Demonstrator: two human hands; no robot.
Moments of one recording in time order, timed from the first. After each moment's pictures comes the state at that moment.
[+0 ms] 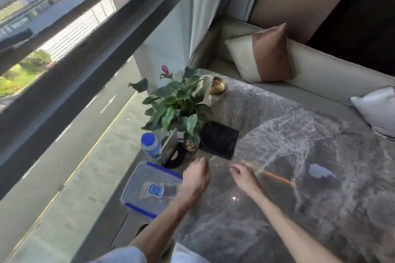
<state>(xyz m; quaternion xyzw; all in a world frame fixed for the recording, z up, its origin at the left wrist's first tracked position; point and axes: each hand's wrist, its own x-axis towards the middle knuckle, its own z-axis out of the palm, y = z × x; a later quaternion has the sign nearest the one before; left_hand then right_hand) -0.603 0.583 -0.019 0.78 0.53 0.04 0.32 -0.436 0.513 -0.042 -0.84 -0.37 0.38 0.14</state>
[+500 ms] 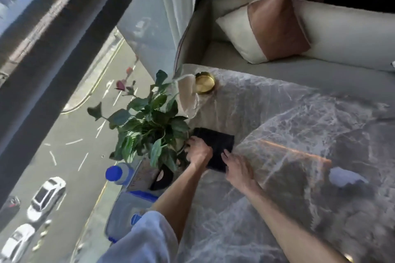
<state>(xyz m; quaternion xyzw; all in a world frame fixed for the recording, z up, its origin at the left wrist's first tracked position) -0.446 0.698 -0.086 0.61 0.71 -0.15 0.32 -0.356 0.582 -0.125 -0.75 -0.58 0.32 -0.01</state>
